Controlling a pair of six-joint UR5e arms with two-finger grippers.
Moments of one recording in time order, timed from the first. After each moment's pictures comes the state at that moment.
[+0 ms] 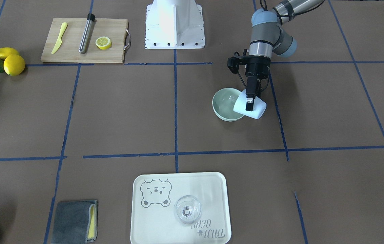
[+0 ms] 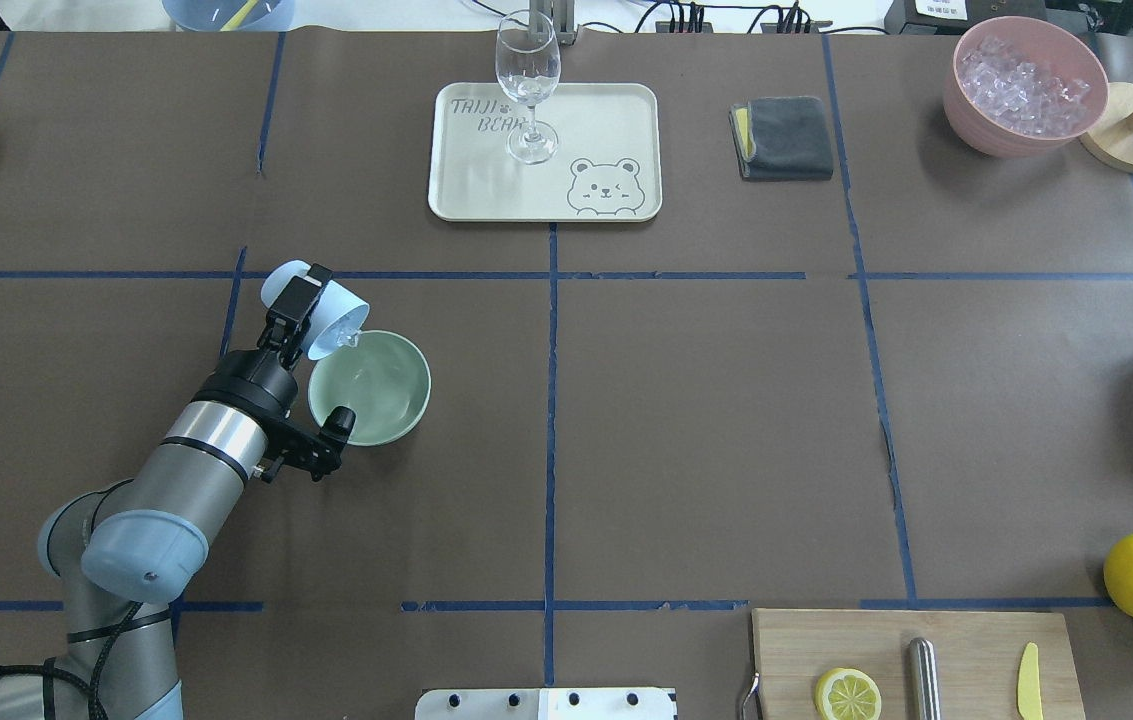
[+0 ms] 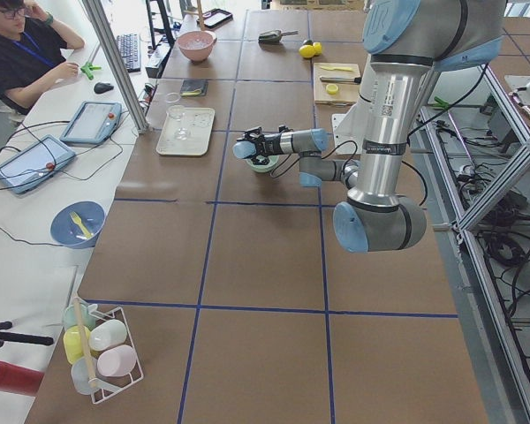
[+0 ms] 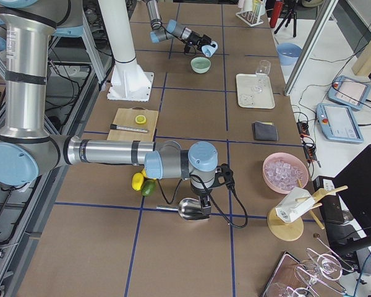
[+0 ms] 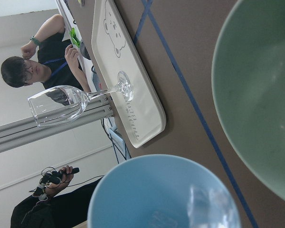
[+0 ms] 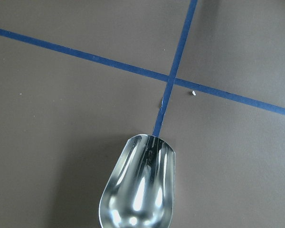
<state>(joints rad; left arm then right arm) -0.31 -1.80 -1.65 -2.68 -0.71 1.08 1.55 -1.70 1.70 -1.49 2.35 -0.18</state>
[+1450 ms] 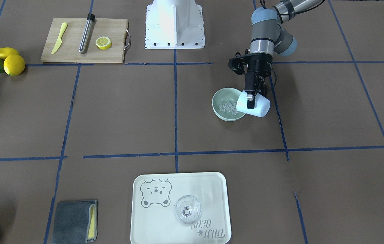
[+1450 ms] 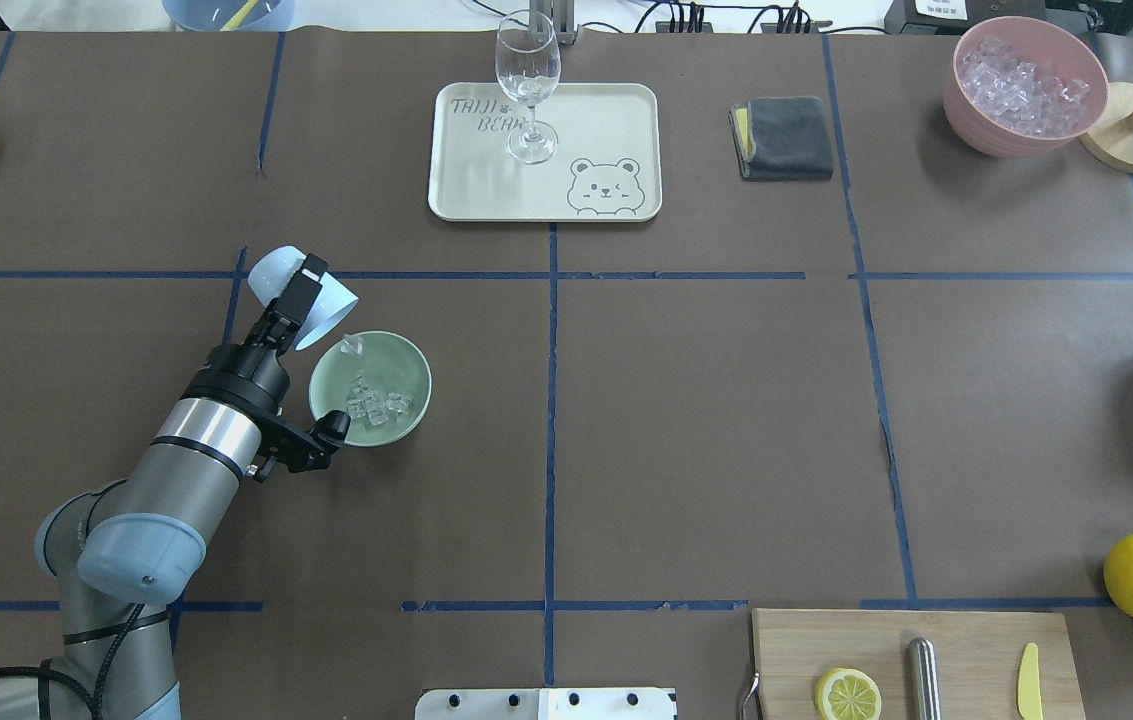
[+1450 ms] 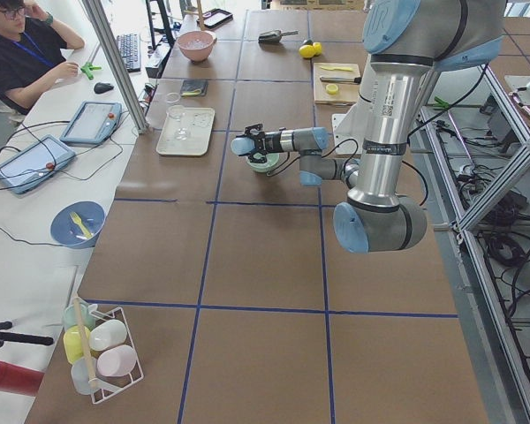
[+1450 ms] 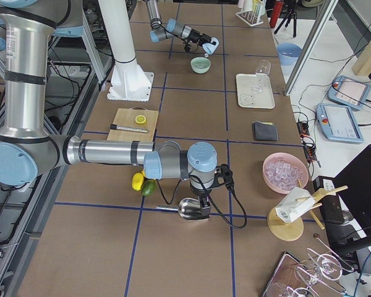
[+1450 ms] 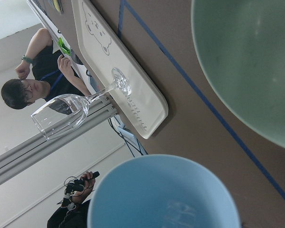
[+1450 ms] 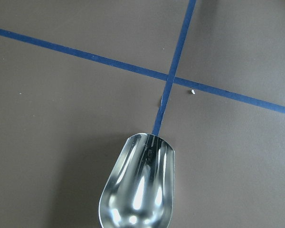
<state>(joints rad) -0.31 -1.79 -1.67 -2.68 -0.65 1.32 1.55 -1.70 1.71 -1.49 2.35 -0.18</state>
